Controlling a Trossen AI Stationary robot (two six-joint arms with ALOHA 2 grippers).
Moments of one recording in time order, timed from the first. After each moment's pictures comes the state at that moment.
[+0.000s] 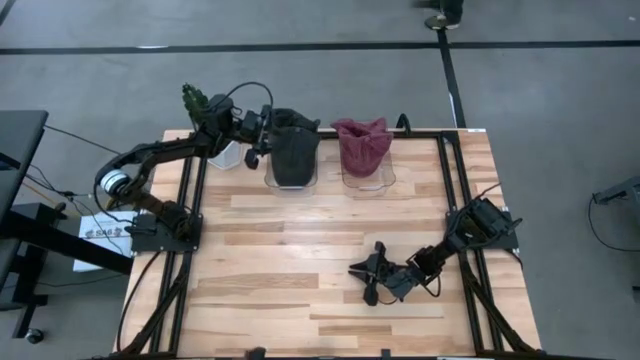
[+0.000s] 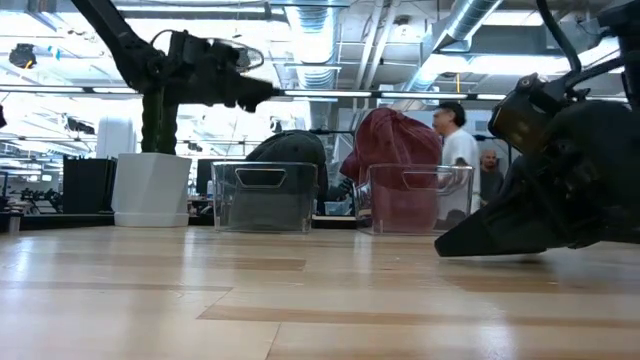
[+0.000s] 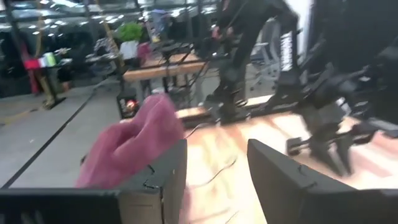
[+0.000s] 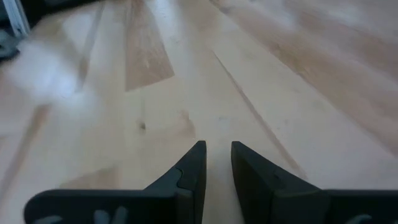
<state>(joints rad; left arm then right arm) 0.87 1.50 0.76 0.67 1.10 0.24 0.63 2.00 0.53 0.90 0.69 0.60</state>
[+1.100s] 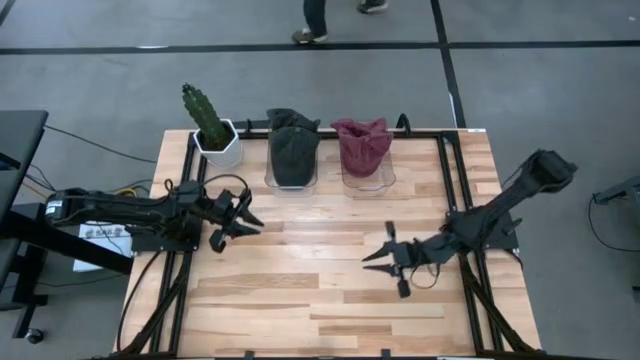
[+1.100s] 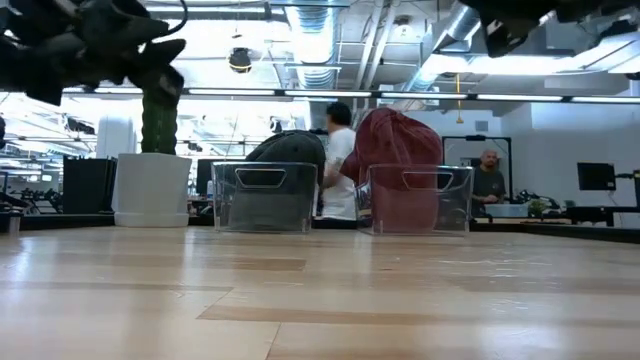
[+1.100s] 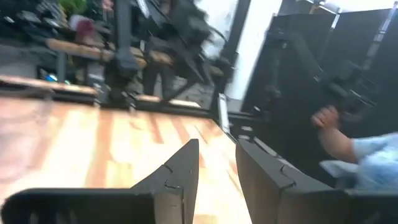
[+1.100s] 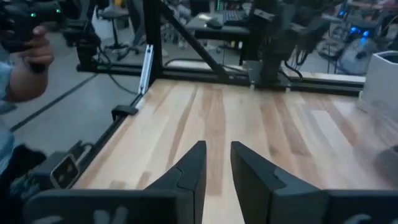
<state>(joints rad) 0.11 0.71 0.10 0.68 0.47 -0.22 0.58 1.27 0.53 0.52 0.41 0.03</state>
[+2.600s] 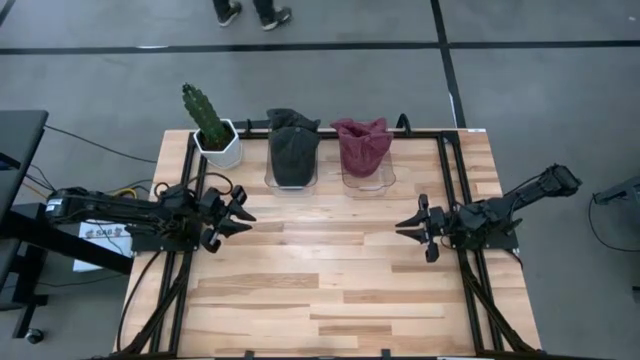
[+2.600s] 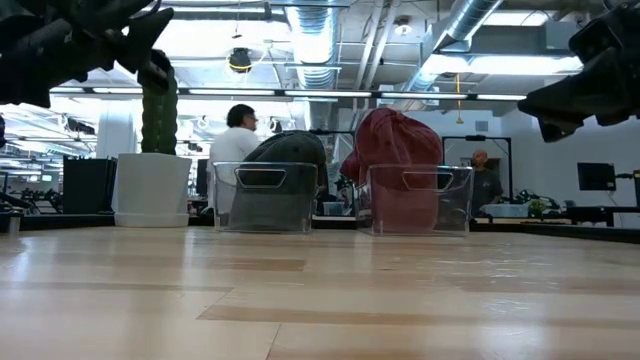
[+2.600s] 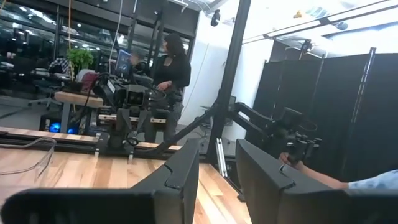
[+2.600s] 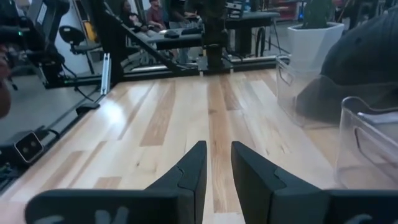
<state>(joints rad) 0.03 0.65 0.01 0.94 0.35 -0.27 0.40 0.28 0.01 0.12 0.35 0.11</state>
